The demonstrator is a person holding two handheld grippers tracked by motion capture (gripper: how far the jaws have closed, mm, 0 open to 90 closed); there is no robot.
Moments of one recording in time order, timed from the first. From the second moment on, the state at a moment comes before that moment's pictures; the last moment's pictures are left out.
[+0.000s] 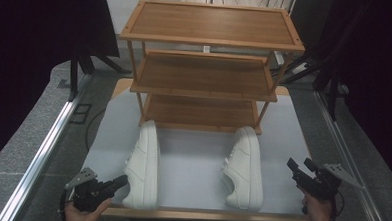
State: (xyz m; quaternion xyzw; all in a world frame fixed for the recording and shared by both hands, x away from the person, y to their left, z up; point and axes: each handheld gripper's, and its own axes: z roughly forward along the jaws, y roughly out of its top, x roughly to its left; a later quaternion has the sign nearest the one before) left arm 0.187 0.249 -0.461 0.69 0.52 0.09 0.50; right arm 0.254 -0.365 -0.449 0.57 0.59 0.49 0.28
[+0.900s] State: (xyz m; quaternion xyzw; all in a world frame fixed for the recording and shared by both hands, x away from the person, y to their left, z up) left arm 0.234 0.155 -0.414 0.74 0.39 0.06 0.54; right arm 0.250 -0.365 -0.451 0.58 0.58 0.49 0.28
